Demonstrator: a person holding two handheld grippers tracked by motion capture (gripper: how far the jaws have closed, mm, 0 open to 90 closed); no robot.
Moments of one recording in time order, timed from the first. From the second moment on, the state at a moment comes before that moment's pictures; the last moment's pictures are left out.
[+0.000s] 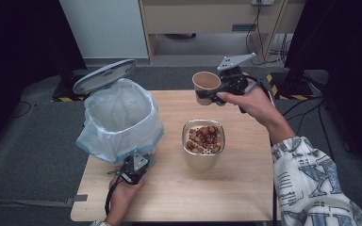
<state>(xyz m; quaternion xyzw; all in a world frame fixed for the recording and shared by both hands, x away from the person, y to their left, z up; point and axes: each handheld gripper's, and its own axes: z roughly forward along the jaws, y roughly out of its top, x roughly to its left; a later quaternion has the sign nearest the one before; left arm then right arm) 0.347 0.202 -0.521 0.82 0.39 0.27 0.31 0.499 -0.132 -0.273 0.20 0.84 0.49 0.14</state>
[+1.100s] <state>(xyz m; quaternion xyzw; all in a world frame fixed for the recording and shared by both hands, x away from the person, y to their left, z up) 0.348 0.202 -0.521 0.82 0.39 0.27 0.31 0.498 -0.044 -0.253 0.19 0.83 0.51 0.09</state>
